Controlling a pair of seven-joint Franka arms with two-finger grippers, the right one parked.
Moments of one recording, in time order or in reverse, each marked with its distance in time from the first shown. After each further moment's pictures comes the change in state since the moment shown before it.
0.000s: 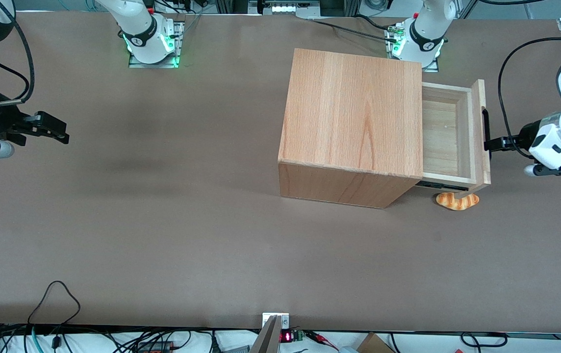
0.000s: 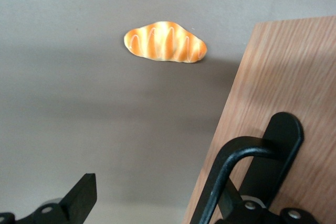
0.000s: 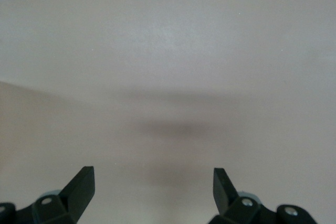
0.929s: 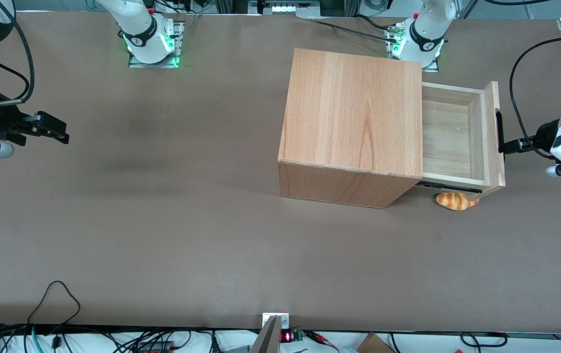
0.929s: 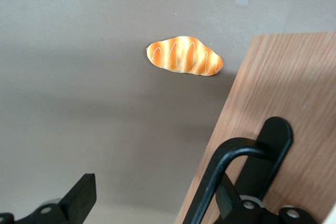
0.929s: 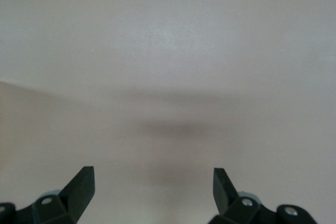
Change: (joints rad) arm 0.044 0.003 0.001 0.039 0.001 -0.006 0.000
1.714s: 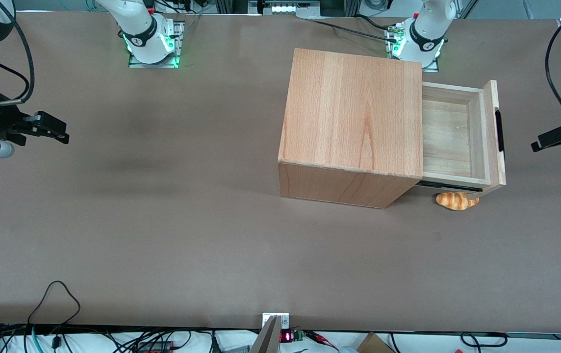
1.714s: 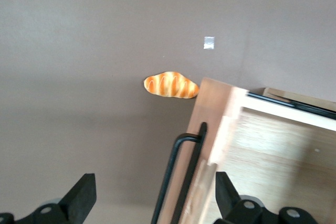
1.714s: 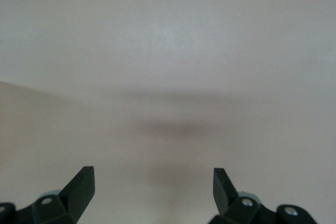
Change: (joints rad) arm -0.003 -0.015 -0.039 0.319 0.000 -0.218 -0.009
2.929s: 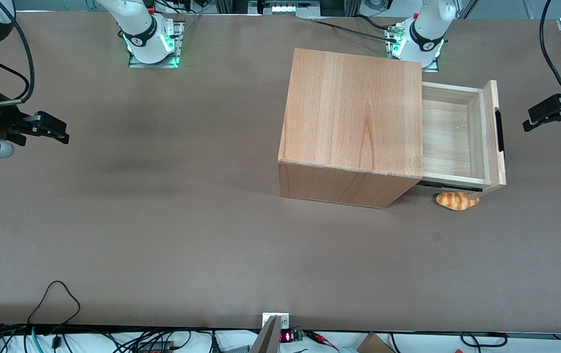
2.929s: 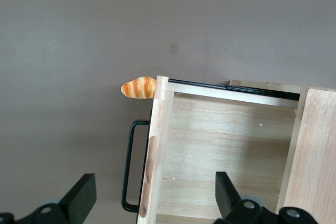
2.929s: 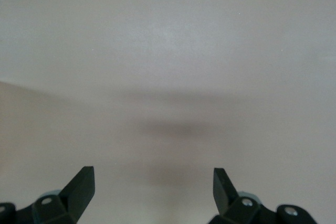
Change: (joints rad) arm -0.313 -0.073 0.200 0.069 0.000 -0.086 -0.006
